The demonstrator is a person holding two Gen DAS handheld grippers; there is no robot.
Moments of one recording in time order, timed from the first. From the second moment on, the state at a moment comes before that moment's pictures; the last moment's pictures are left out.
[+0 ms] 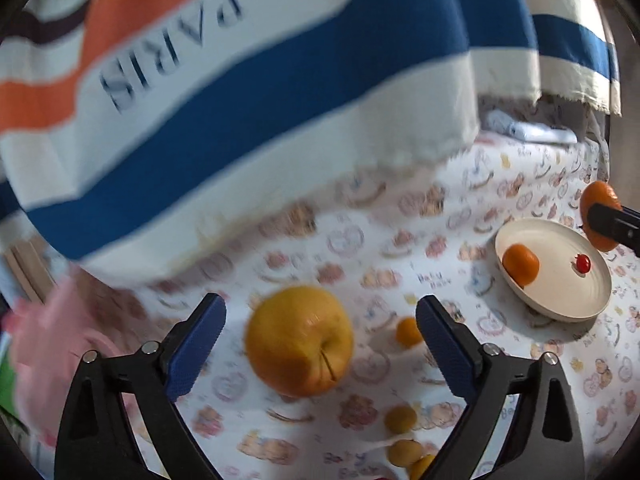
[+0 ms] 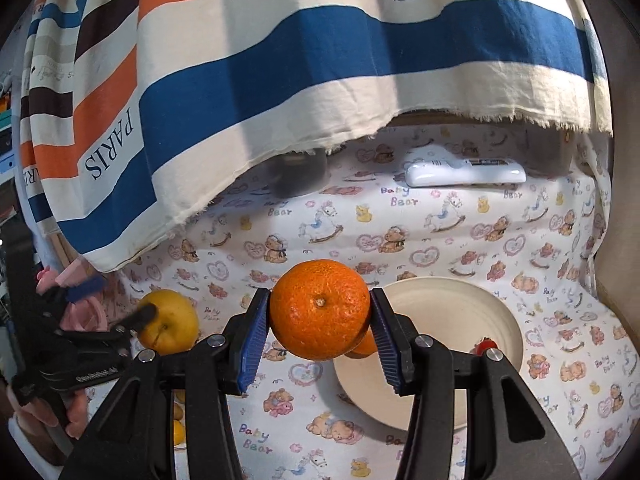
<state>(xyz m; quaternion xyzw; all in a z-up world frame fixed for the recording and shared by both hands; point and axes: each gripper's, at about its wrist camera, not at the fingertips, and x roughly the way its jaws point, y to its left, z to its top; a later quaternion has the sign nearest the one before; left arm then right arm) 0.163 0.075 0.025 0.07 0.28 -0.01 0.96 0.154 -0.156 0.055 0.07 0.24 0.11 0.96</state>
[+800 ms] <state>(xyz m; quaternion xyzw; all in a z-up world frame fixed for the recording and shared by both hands) 0.216 0.138 -0.029 -0.12 0.39 -0.05 0.91 0.163 -0.145 0.042 0.07 0.27 0.13 0.95</state>
